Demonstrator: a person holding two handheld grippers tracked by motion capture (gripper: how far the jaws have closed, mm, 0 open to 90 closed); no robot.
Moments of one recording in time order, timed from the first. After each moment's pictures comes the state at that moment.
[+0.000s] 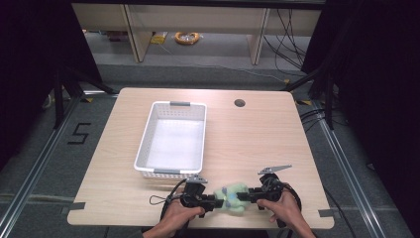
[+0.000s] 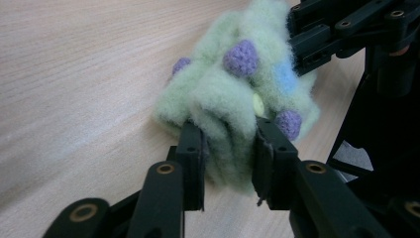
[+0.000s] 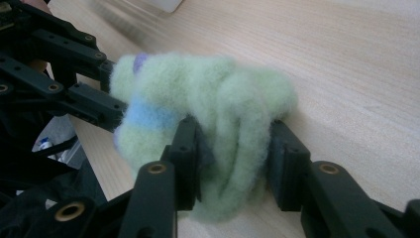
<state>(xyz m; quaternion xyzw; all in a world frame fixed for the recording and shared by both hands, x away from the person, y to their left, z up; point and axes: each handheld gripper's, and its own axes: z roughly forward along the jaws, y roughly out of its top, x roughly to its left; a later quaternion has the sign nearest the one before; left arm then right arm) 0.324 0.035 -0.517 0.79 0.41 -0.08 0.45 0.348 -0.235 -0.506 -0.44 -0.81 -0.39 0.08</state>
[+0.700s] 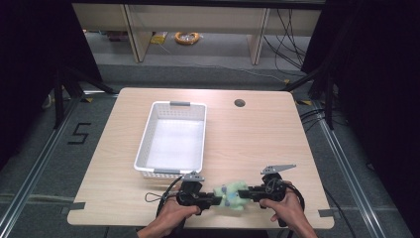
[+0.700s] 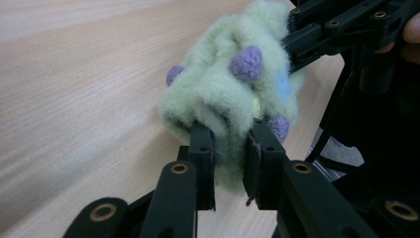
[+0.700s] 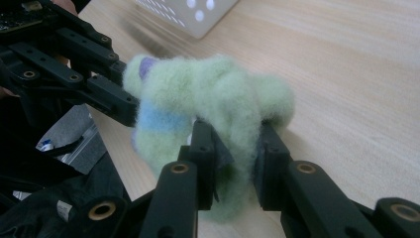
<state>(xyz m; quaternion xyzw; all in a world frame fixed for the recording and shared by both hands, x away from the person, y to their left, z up) 0.323 0.046 -0.498 0.79 0.38 -0.08 0.47 0.340 -0.236 -0.485 -0.40 -0.81 -0.43 0.07</state>
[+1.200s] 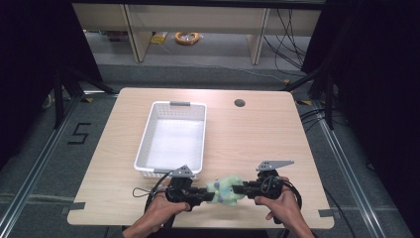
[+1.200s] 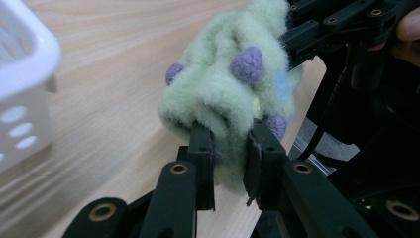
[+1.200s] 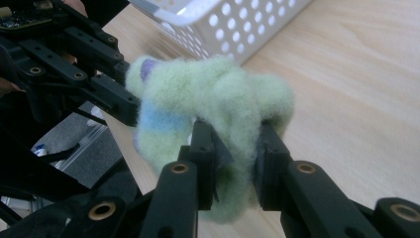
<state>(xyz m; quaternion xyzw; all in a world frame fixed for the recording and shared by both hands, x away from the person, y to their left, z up) 0.324 0.074 -0.465 0.79 0.36 -0.07 0.49 0.333 -0.212 -0.452 -0.39 -0.81 -0.45 0.05</state>
